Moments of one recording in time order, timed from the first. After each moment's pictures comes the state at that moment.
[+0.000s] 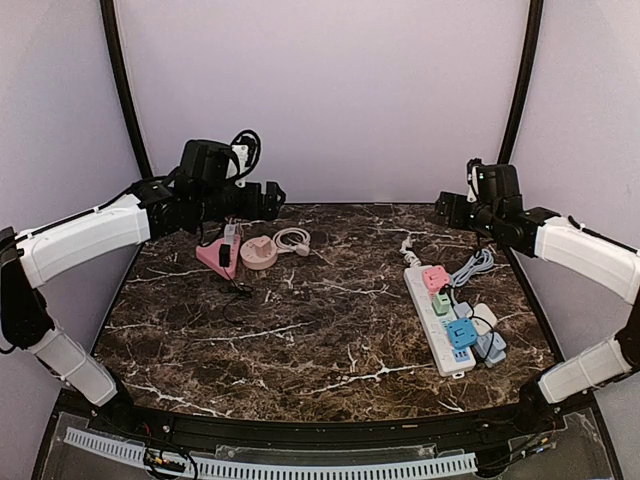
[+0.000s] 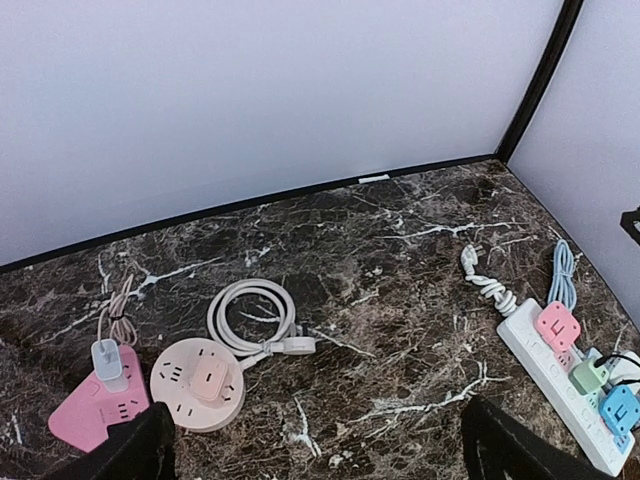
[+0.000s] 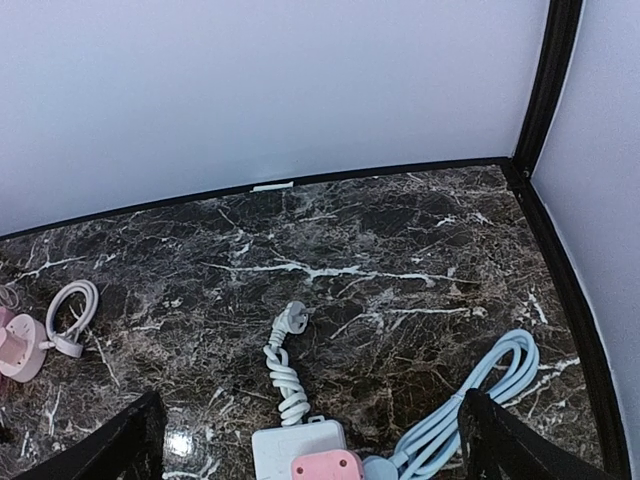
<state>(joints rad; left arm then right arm) -0.69 1.50 1.34 -0.28 -0.21 -0.25 0.40 1.32 1.02 -0.19 0.28 0.31</state>
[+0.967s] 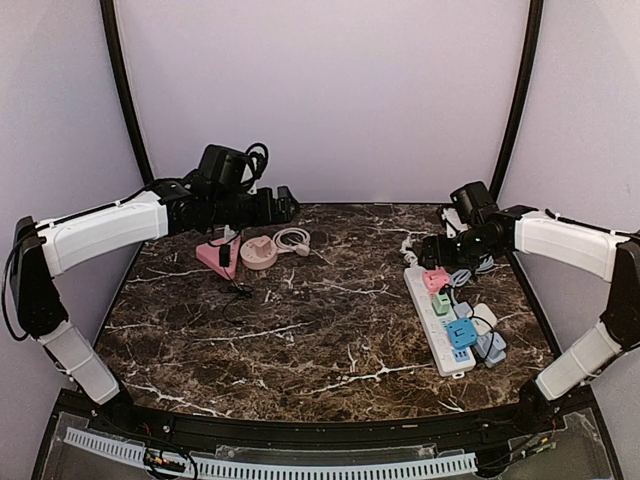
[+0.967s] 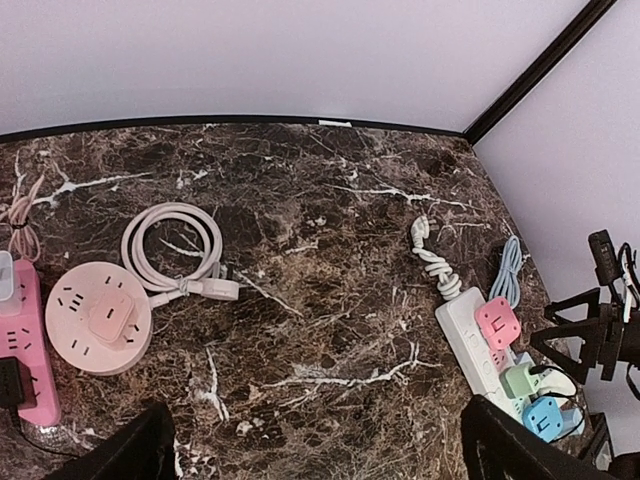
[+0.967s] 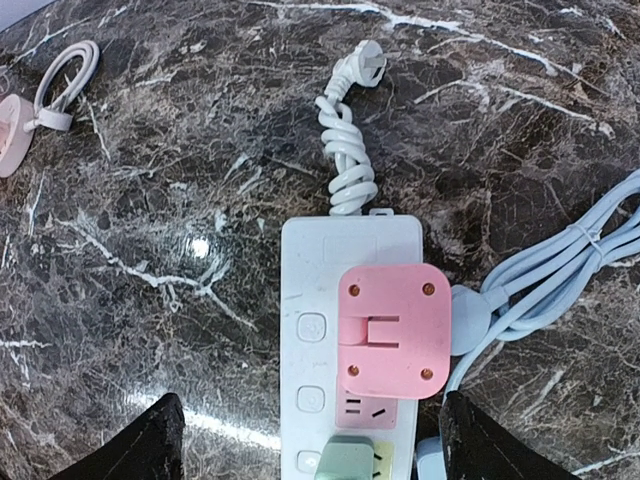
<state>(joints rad) -0.68 1.60 1.39 -0.34 -0.07 -0.52 0.41 1.46 1.06 -0.55 -0.01 0.29</state>
